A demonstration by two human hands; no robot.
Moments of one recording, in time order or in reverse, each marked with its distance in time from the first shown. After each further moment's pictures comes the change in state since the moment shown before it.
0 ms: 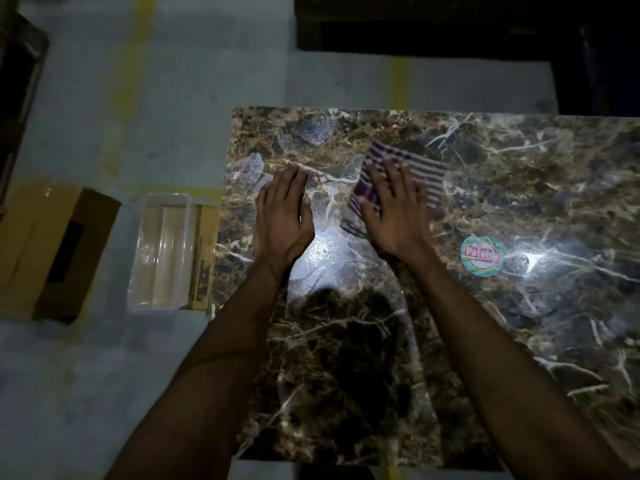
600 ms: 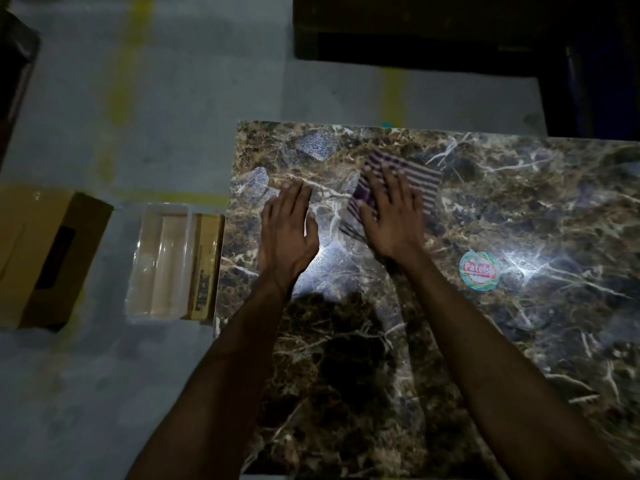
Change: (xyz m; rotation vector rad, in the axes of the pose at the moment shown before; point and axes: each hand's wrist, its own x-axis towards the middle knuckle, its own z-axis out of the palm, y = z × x) left_hand 0.002 -0.003 0.002 -0.004 -0.030 -0.007; right_hand 0.020 -0.011 -0.003 -0.018 -0.008 0.029
